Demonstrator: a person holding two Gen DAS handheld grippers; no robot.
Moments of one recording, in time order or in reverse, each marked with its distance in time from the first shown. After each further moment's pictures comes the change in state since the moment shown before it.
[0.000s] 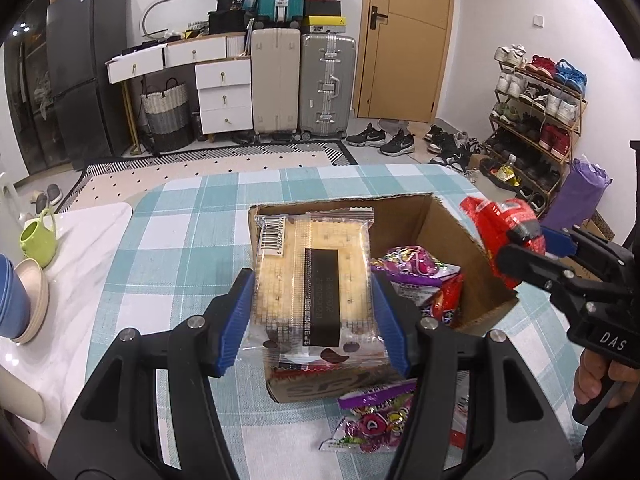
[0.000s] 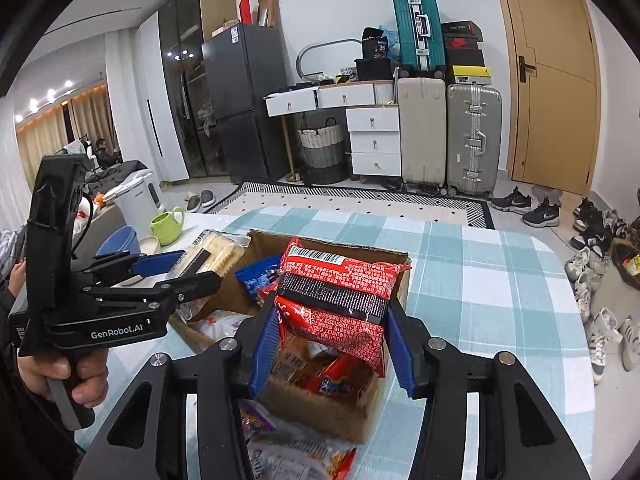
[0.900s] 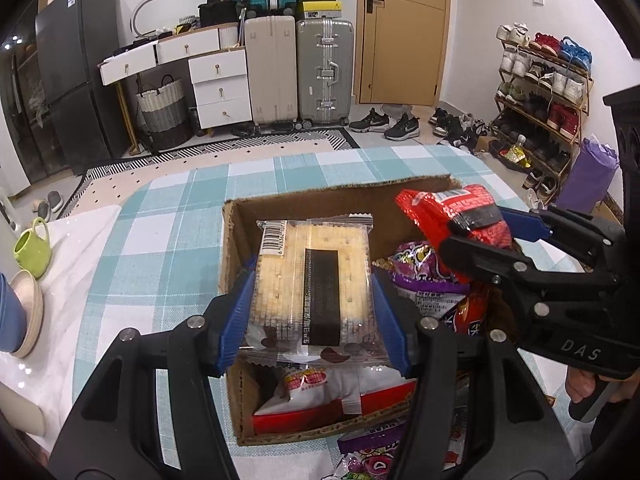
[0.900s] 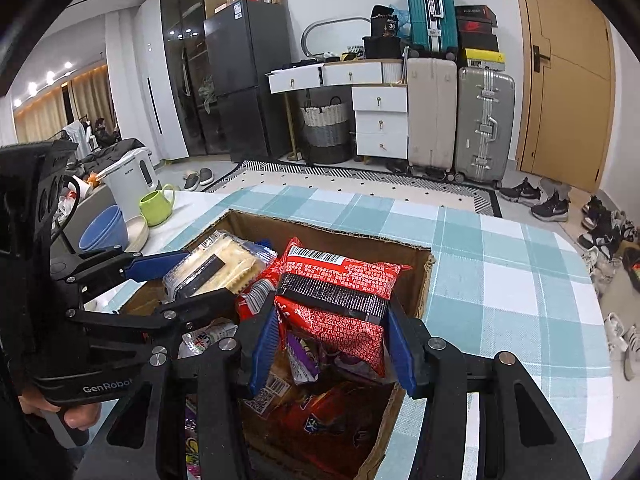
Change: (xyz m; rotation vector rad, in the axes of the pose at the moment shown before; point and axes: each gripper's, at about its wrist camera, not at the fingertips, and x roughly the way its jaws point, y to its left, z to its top) left arm 0.069 -0.010 0.004 0.055 0.046 0.027; right arm 0.074 -0.014 0.000 -0.034 0.072 0.003
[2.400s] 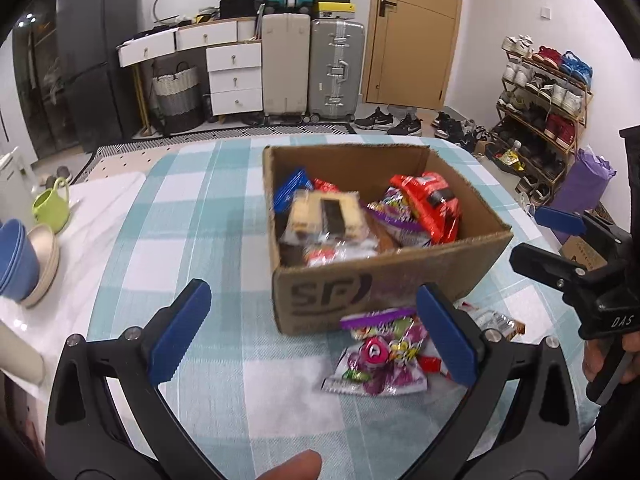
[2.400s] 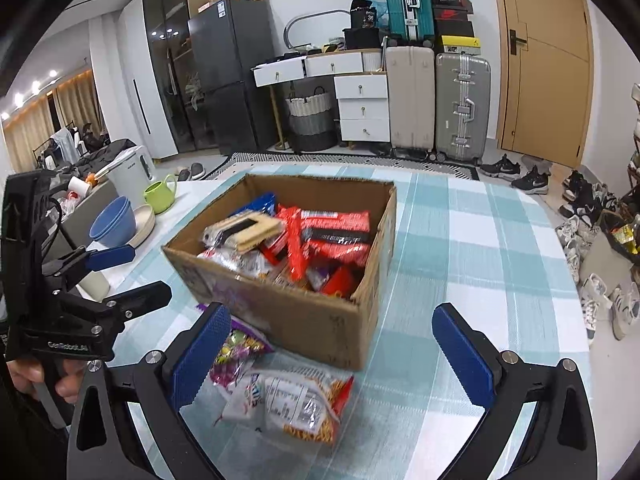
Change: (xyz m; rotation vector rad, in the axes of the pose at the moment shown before) left arm -0.089 0.015 -0.067 -0.075 0.000 0.002; right arm -0.090 0.014 -0.054 0.064 0.049 -0.031
